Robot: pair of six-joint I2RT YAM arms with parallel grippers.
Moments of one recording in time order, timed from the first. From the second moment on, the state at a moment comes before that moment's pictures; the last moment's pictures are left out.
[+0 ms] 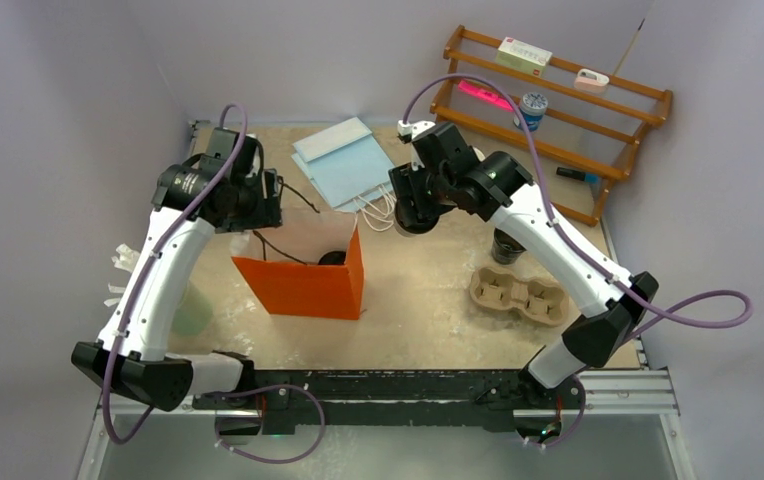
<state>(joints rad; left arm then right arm) -0.29 1.30 1.58 -1.30 -0.17 -0.38 0.73 1.58 1.78 -1.07 0.13 0.25</state>
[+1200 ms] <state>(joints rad) -0.28 1.31 1.50 -1.09 0.04 -0.22 0.73 1.50 1.80 -1.11 0.07 0.26</state>
